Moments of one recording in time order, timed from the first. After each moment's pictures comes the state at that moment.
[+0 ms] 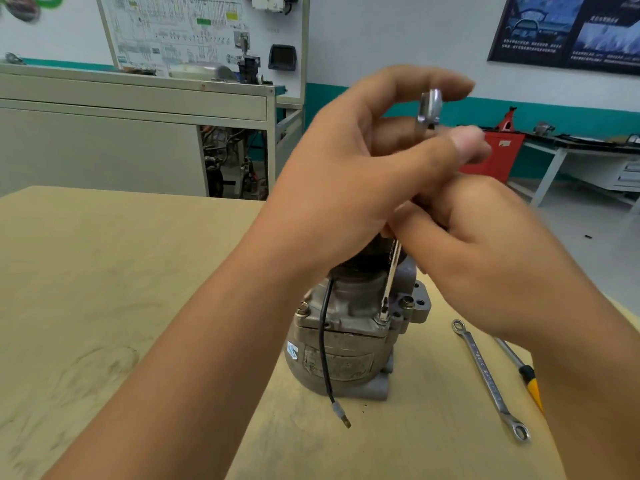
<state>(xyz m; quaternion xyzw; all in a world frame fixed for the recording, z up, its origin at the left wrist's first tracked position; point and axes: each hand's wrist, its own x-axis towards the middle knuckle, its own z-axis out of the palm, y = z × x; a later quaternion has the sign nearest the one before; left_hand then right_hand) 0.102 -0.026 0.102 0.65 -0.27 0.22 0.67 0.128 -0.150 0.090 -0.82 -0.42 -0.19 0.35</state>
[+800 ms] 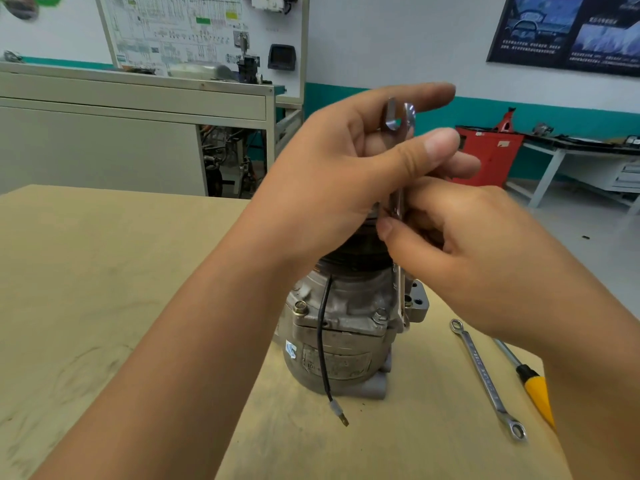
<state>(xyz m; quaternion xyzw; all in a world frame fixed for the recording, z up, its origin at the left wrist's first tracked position) 0.104 -0.019 0.102 0.64 -0.29 0.15 0.70 0.128 -0.155 0.090 -0.84 -0.43 -0.19 0.28</state>
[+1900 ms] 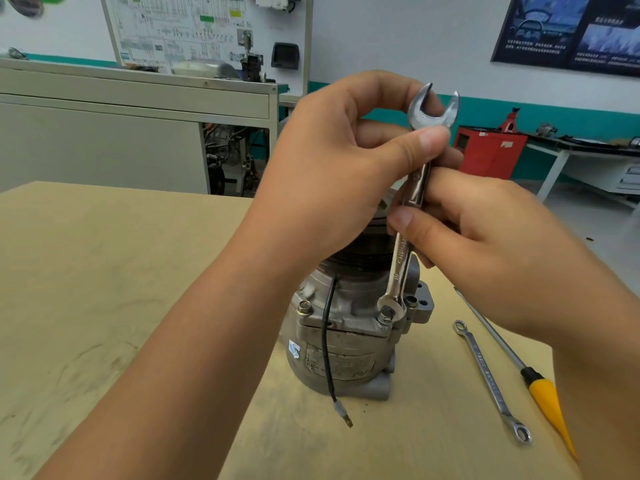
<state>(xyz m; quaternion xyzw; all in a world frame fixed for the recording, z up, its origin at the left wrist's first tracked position) 0.104 -0.017 0.103 0.70 -0.23 0.26 0.62 0.131 -0.158 0.095 -0.84 -0.42 -0.15 0.30</state>
